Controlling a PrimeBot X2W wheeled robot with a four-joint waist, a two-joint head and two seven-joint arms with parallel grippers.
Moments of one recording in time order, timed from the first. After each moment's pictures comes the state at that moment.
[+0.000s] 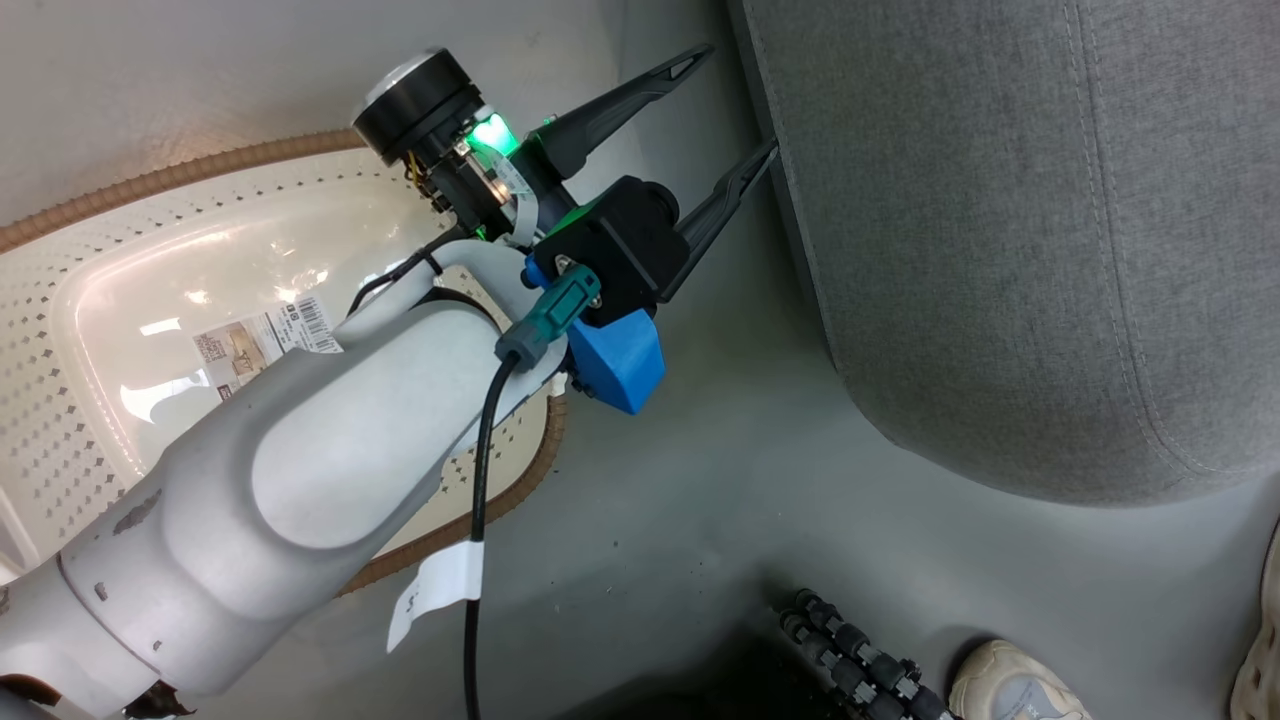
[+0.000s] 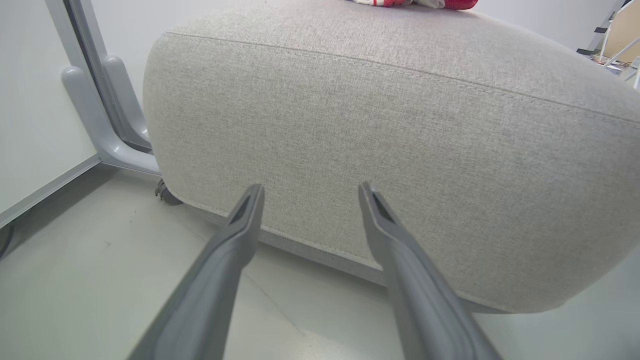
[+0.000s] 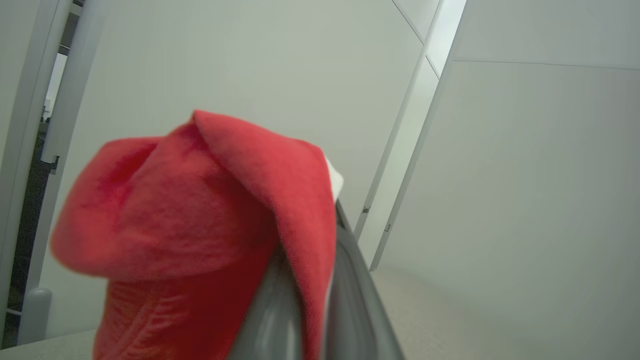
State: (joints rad) left arm -1.04 0.35 -1.01 0.25 -0.33 -0.08 -0.07; right arm -1.07 -0.41 -0.68 0.28 0.13 0.13 -0.26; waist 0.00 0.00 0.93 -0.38
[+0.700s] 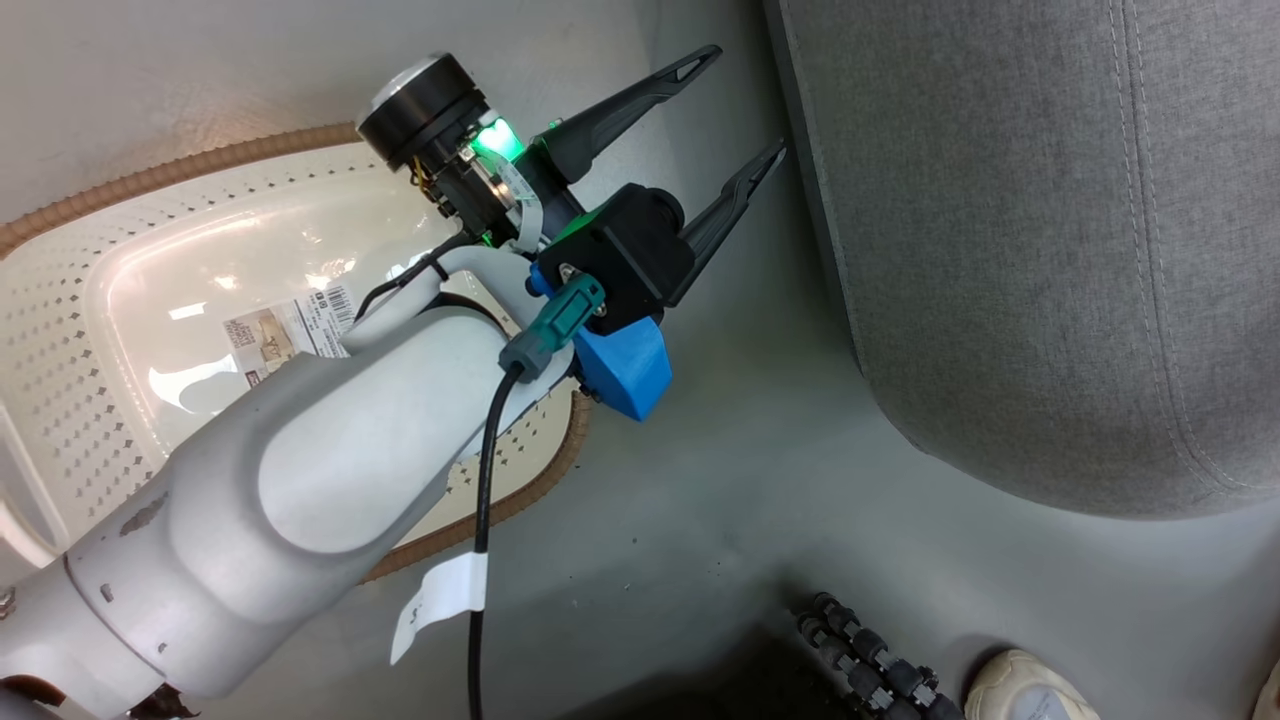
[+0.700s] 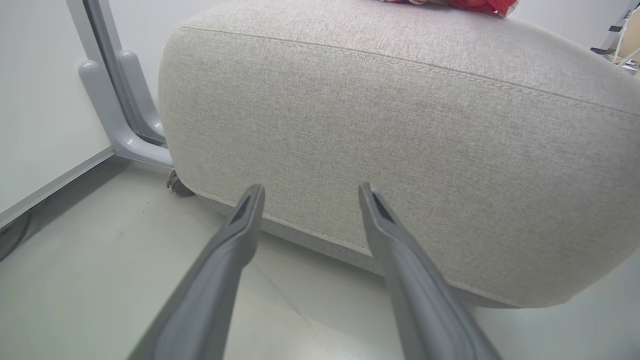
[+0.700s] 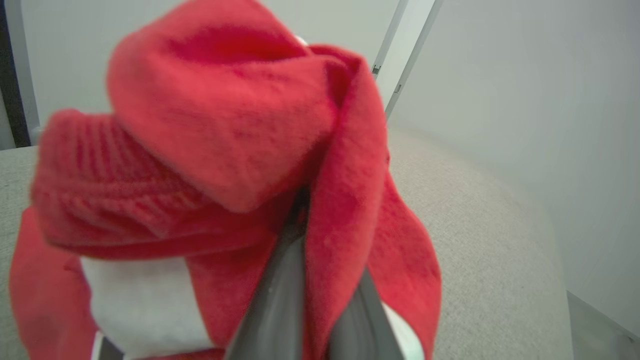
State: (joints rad) left arm -1.04 0.36 -1.02 0.23 -0.34 -0.06 -0.08; right arm -0.92 -0.27 -0.70 0.52 0.05 0.13 -0.26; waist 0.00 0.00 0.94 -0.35
